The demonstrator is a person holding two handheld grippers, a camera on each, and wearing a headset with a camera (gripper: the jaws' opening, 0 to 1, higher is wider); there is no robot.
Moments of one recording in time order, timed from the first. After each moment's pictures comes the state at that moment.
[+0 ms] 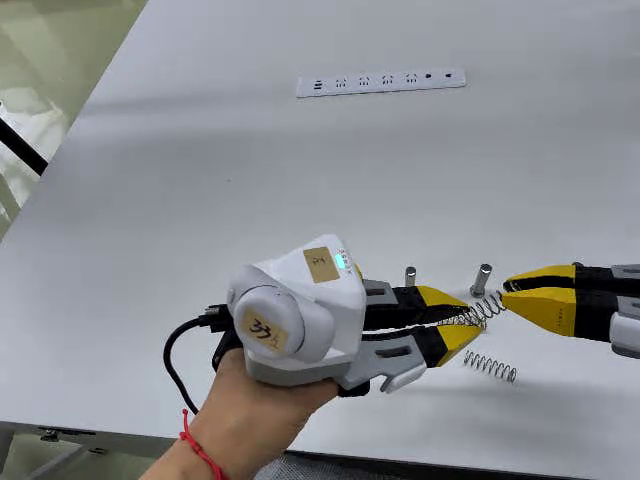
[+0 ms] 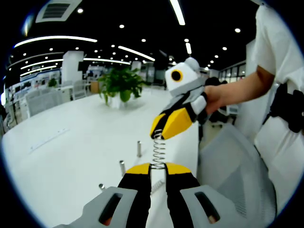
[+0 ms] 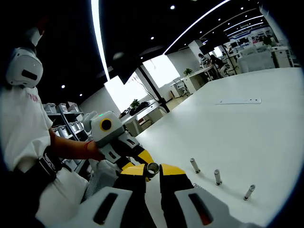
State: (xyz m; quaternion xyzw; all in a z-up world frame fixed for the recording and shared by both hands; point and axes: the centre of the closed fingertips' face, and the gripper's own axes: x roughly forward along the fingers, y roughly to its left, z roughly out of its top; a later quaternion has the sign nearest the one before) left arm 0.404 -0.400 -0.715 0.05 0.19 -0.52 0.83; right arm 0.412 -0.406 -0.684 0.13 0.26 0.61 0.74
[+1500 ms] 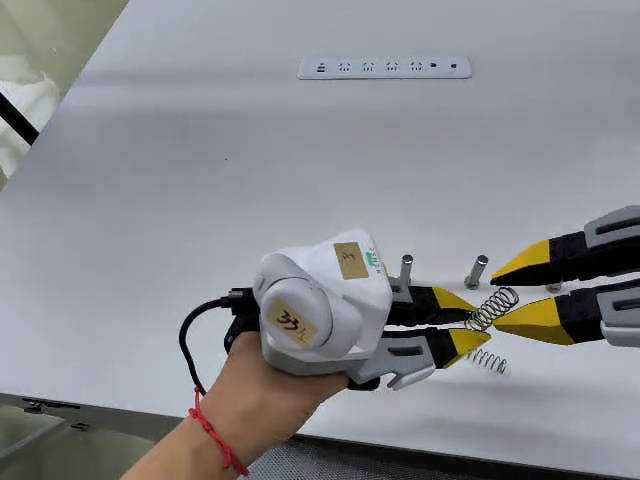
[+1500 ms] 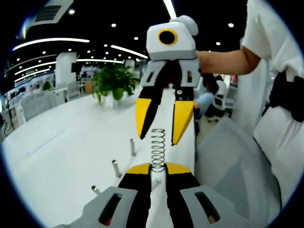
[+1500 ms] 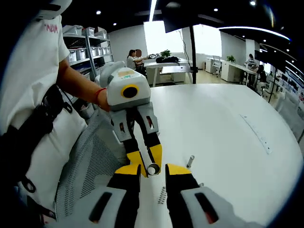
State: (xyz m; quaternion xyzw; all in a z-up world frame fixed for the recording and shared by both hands) left arm 0.396 -0.412 -0.724 0.07 0.19 -0.54 0.82; right arm 0.395 -0.397 -0.689 -0.23 0.26 0.71 0.62
